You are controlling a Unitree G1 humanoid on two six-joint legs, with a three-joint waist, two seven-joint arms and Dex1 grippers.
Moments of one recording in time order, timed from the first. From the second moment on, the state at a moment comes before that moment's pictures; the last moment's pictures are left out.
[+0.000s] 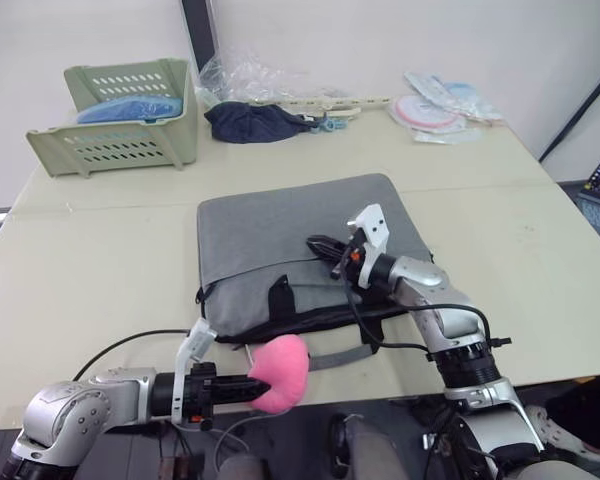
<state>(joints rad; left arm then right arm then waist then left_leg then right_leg) 0.09 0.72 0.04 -0.38 -0.96 1.08 -0.79 -0.54 -0.24 0.13 0.13 0.29 0.42 0.71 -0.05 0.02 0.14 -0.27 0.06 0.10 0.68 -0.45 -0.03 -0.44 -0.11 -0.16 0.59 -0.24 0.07</state>
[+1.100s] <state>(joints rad) -0.05 0.83 -0.05 -0.47 -0.89 1.09 -0.85 -0.54 -0.22 0.12 0.13 0.29 0.42 0.71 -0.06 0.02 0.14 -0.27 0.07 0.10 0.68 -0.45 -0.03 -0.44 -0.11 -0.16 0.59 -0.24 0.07</state>
